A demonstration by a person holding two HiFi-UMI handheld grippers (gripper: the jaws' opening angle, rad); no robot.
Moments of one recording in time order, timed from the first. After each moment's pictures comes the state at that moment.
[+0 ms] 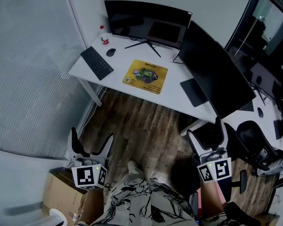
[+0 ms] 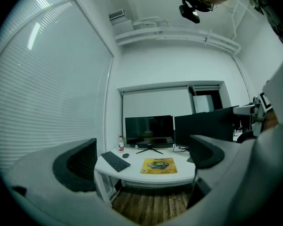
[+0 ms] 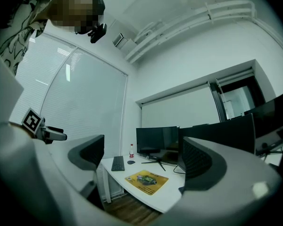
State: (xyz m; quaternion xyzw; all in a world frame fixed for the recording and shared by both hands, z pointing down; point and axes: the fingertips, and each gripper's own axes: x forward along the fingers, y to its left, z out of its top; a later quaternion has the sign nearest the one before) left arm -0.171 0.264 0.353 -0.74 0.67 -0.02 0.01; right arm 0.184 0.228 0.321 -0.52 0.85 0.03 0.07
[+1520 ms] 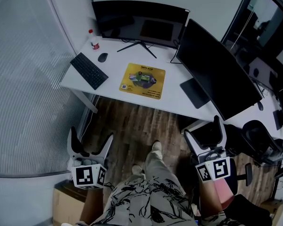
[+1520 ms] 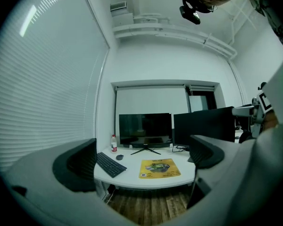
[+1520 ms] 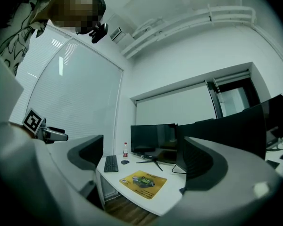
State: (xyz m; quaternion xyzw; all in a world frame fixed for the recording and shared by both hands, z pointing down) left arm -0.208 0.169 0.368 -0.78 0.63 -0.02 0.00; right arm 0.138 0.171 0.334 -0.56 0.83 0.02 0.06
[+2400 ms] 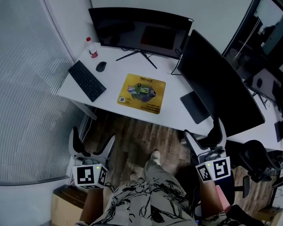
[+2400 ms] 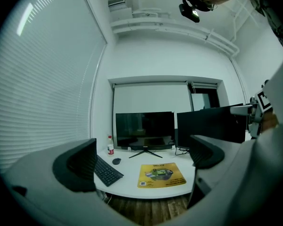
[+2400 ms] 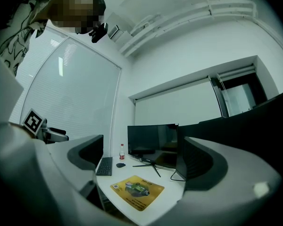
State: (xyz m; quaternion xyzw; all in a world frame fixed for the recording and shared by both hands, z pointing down) left arm -0.183 0.080 0.365 -0.78 0.63 -0.03 -0.01; right arm 0.157 0.074 0.328 -0.54 0.84 0.02 0.06
